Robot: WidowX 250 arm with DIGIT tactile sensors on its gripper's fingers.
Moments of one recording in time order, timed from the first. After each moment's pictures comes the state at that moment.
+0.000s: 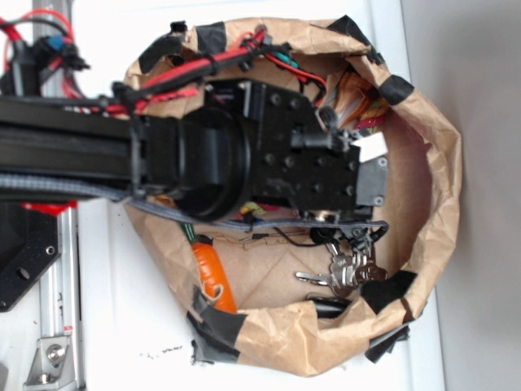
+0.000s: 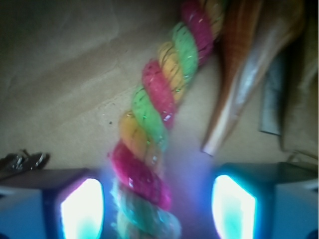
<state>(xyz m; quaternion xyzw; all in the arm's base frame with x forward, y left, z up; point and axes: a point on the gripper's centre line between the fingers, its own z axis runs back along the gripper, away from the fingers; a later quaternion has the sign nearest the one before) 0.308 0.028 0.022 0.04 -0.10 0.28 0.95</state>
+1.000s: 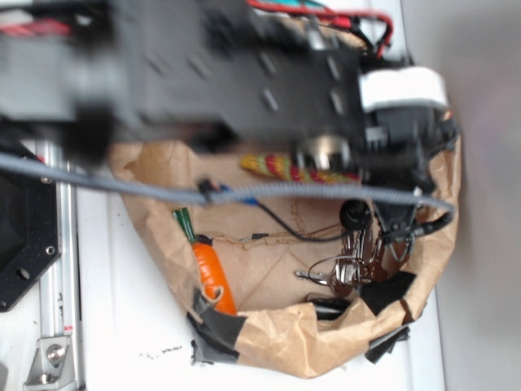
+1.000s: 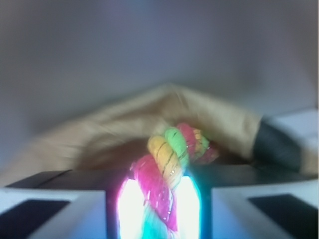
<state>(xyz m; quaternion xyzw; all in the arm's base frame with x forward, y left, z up) 0.330 0.031 0.147 -0.03 -0.25 0.11 0.96</state>
